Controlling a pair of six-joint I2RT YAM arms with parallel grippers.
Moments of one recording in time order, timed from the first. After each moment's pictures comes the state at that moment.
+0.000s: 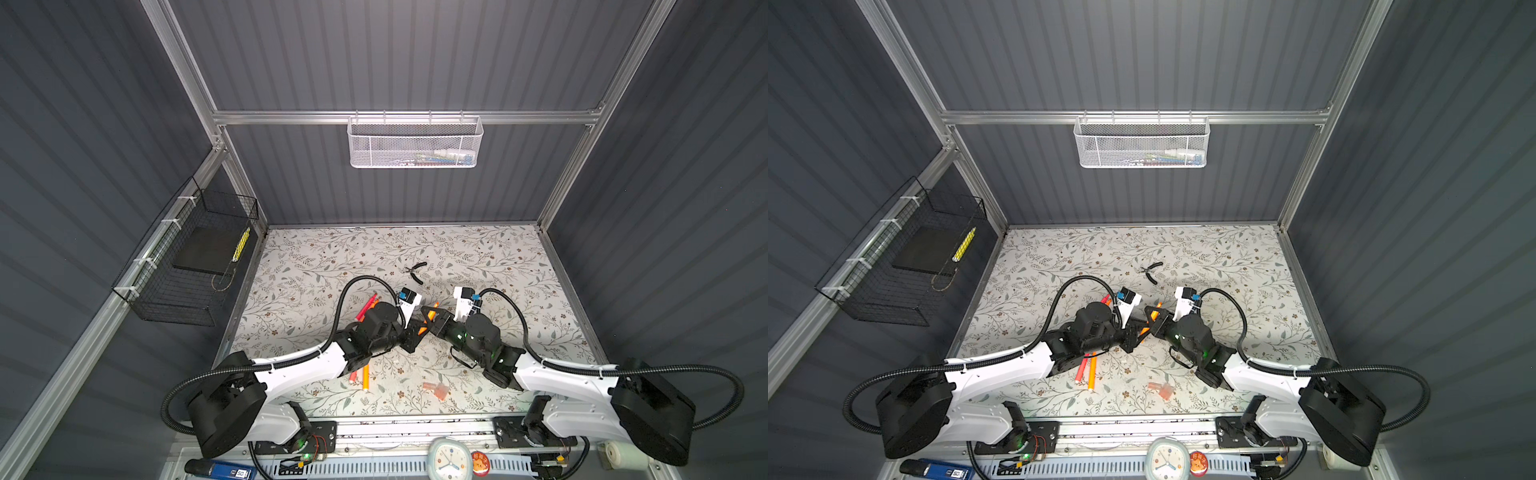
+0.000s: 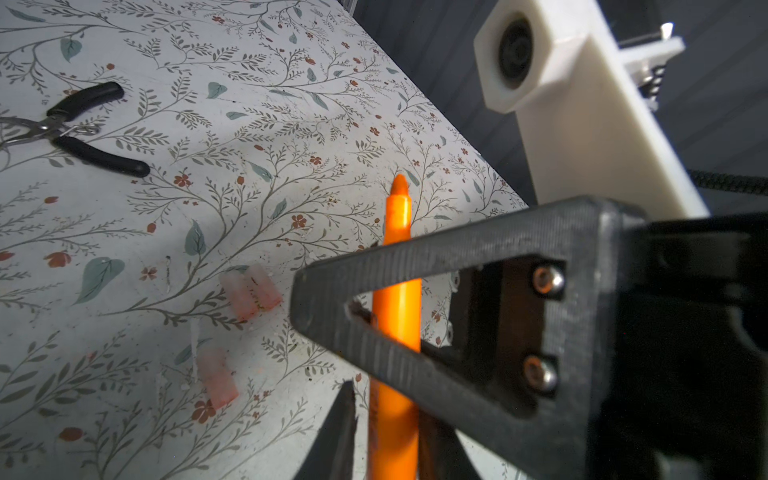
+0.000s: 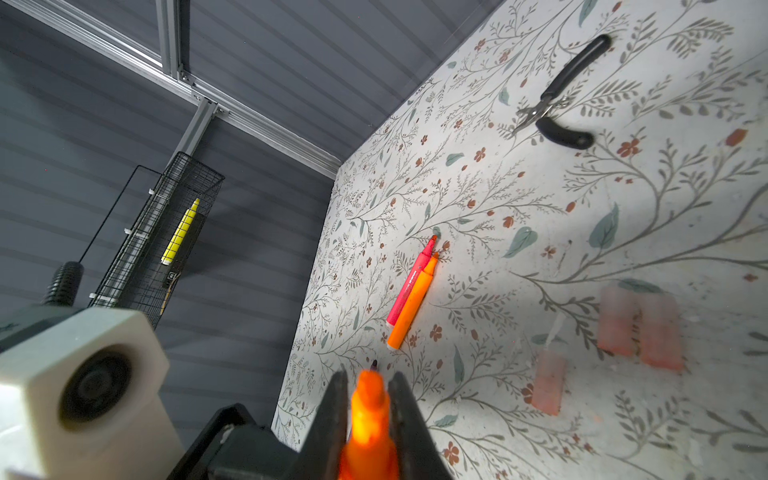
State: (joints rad) left arm -0.94 1.35 0.68 0.23 0.18 -0.42; right arm 0.87 1.22 0.41 0.60 0.16 1.03
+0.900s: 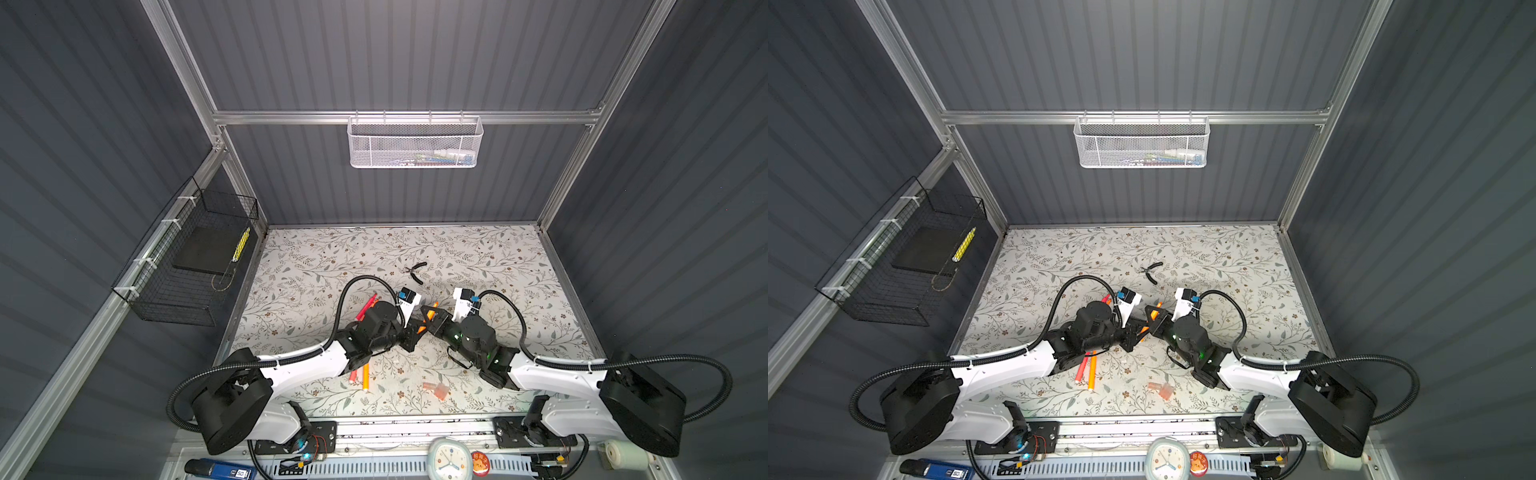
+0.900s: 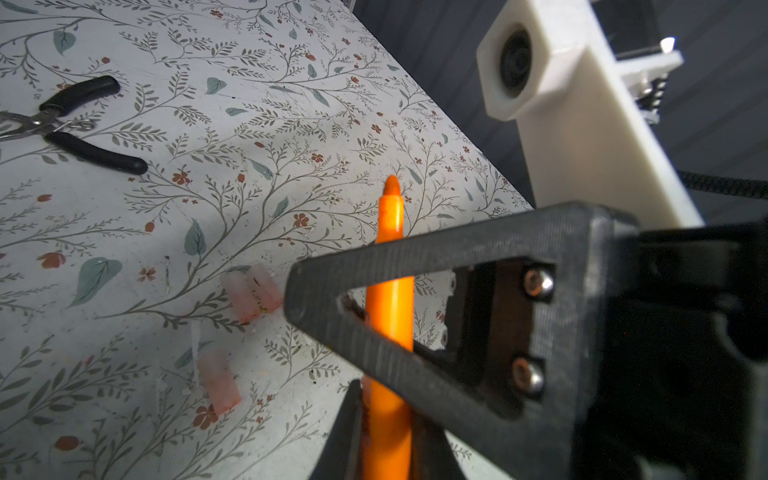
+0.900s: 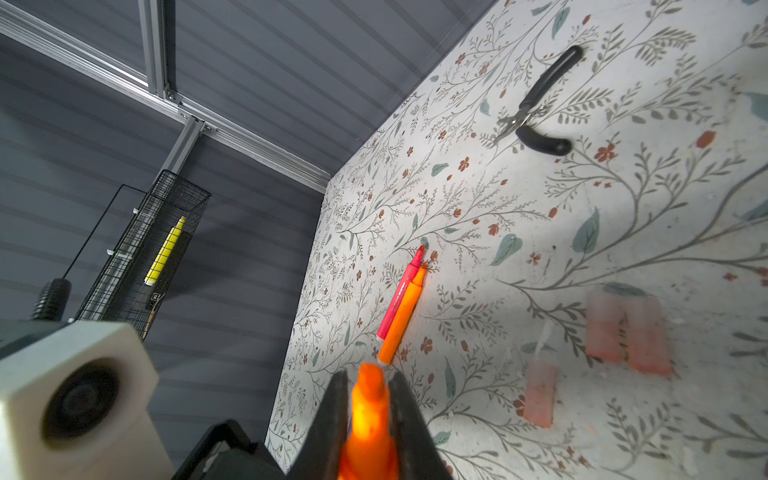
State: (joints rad) left arm -0.93 1.38 0.66 0.28 0.21 -0.42; right arm 0.90 1.27 0.41 0.65 0.23 1.05
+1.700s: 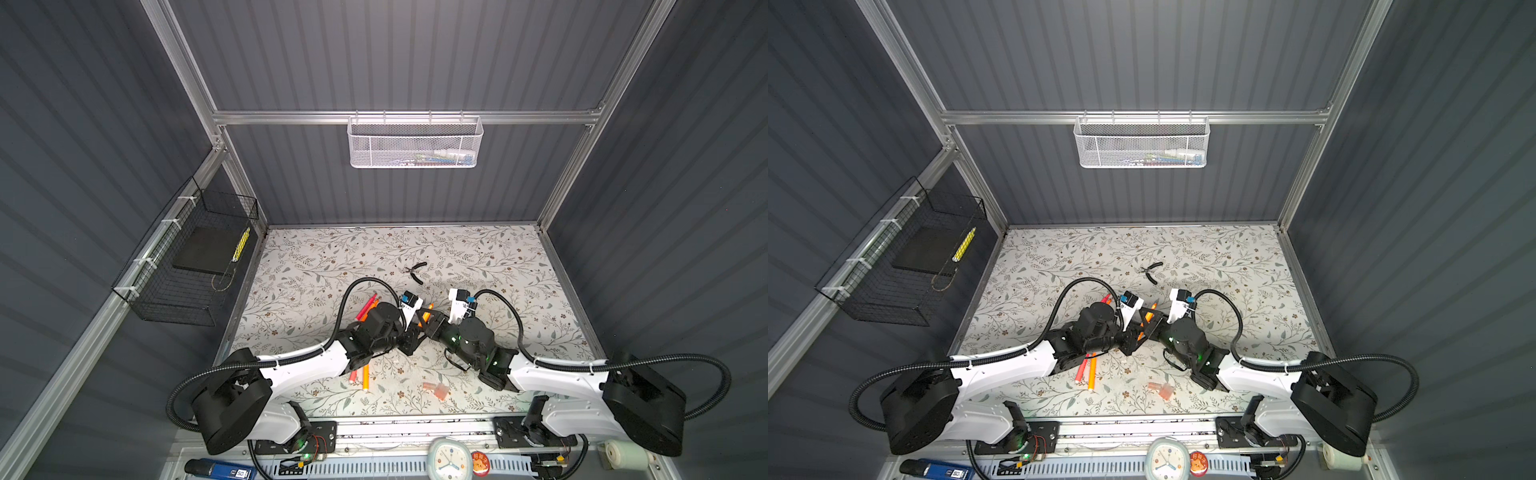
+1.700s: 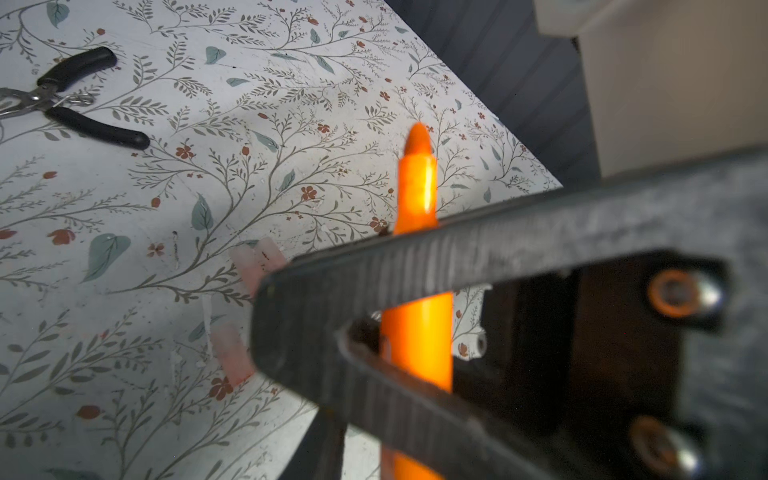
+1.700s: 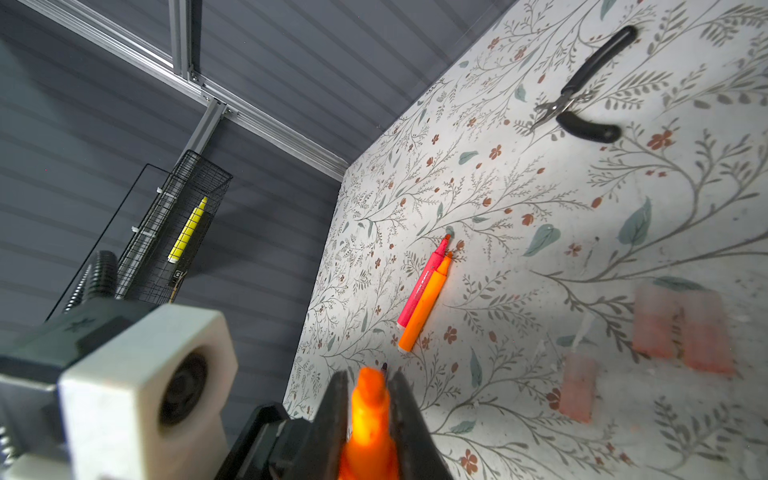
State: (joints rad) left arm -0.93 1.37 0.68 0.17 0.19 -0.35; right arm 0.94 1.26 0.42 0.66 0.23 1.03
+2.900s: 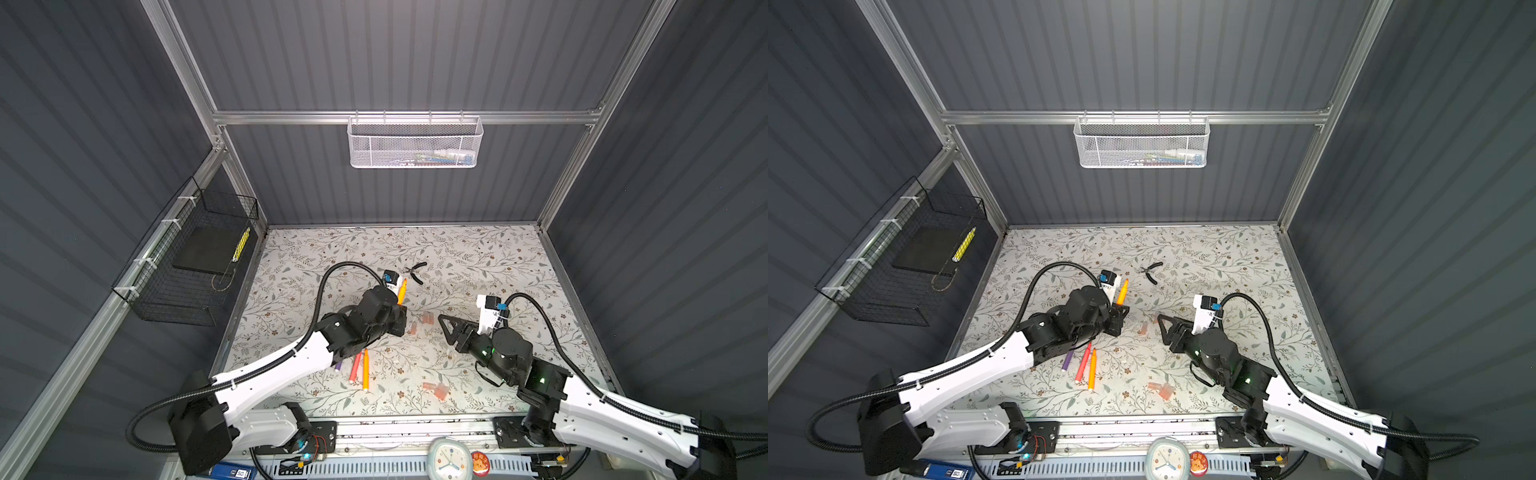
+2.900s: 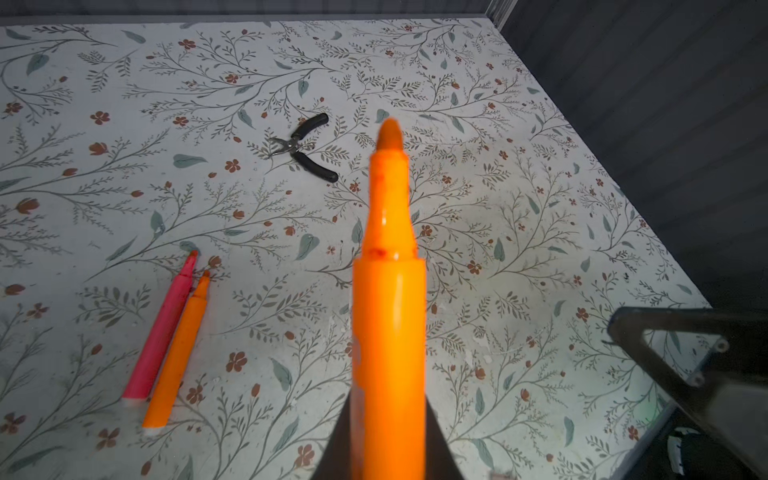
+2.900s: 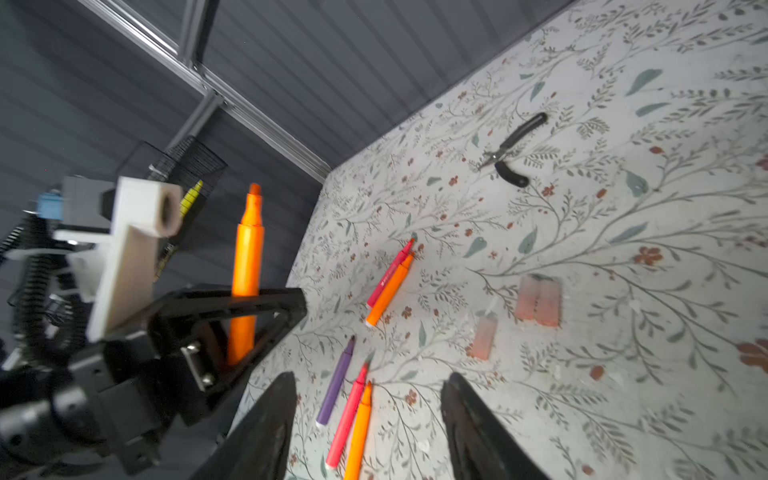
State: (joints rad) left arm -0.93 1.18 0.92 -0.37 -0.20 -0.45; right arm 0.96 0.74 0.41 0.04 0.28 0.87
